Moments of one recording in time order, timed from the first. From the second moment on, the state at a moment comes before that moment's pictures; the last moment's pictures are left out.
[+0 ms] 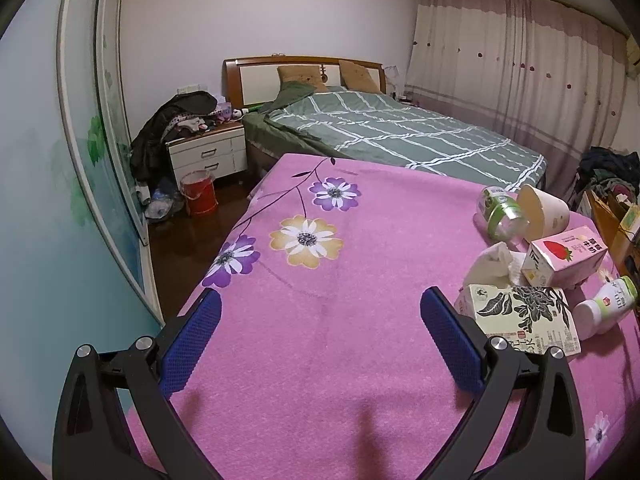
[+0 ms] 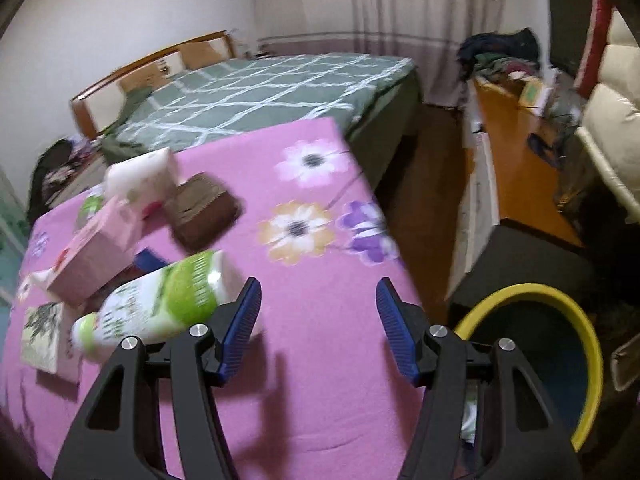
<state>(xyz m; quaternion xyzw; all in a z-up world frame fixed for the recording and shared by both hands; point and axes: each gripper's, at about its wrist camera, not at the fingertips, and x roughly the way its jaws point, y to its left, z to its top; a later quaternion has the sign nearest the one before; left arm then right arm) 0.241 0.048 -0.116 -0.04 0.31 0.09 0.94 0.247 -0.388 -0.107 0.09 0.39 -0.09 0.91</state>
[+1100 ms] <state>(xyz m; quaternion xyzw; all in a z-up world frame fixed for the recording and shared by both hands) 0.240 0.046 -0.116 -0.04 0.32 0.10 0.94 0.178 -0.248 -0.105 0.02 0.40 0.15 0.90</state>
